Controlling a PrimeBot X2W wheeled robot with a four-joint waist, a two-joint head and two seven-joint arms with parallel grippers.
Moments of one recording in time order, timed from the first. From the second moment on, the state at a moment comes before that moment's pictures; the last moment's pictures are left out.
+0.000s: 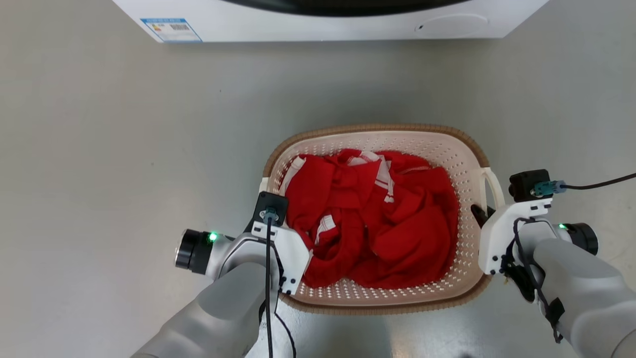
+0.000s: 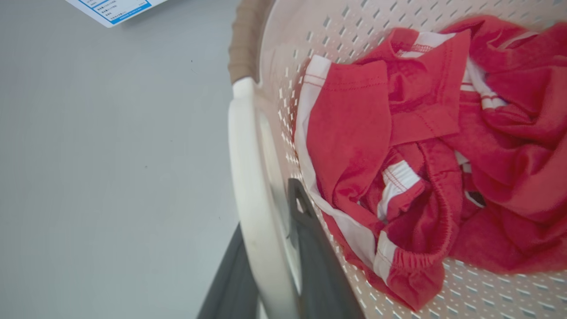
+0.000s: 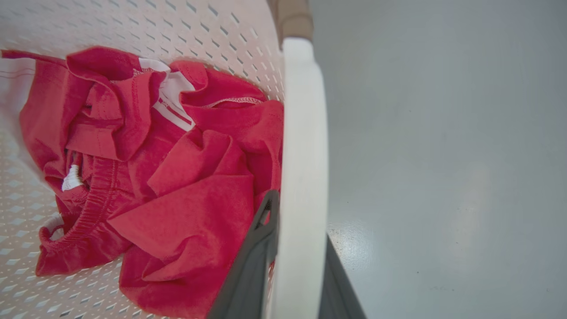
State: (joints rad) left arm -0.82 0.01 -1.28 0.90 -0.93 0.40 0.01; right arm -0.90 -0.23 1.22 1.10 1.26 0.13 -0.01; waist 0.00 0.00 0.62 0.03
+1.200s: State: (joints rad) left arm -0.90 0.01 -1.28 0.85 -0.90 0.48 -0.07; right arm -0.98 -0.28 1.22 1.06 1.27 0.13 -0.14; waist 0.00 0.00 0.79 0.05
